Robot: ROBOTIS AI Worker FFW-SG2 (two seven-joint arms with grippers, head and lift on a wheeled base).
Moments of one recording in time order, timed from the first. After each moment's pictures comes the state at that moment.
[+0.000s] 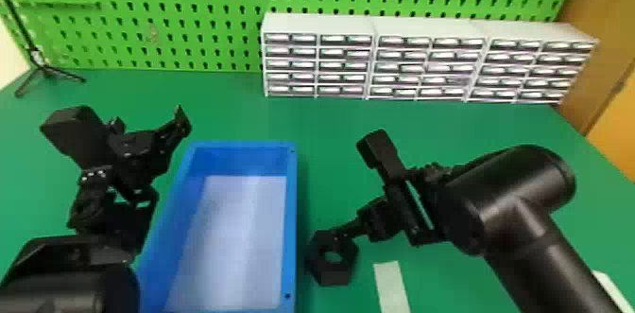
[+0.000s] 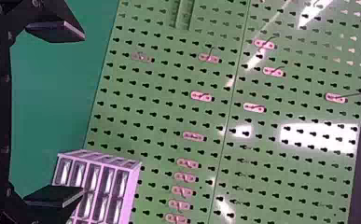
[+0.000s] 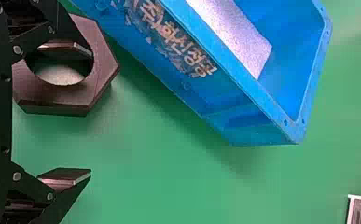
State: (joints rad) left arm 0.01 0.06 0.04 -1.79 0.26 0.10 0.08; right arm -0.37 -0.26 0.43 -1.78 -0.22 1.38 0.41
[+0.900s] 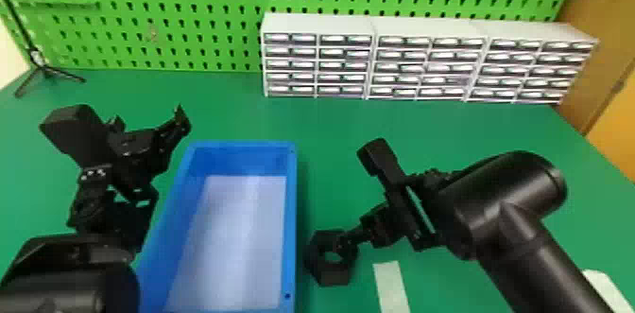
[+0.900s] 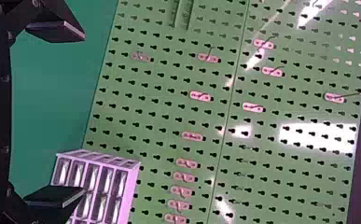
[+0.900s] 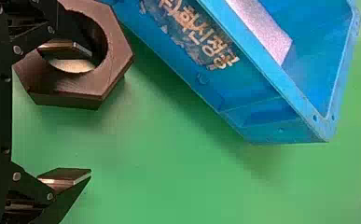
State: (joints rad) left arm 0.01 0.06 0.04 -1.79 0.26 0.10 0.08; right arm -0.37 -0.26 0.45 -1.73 -0.14 1.35 0.50
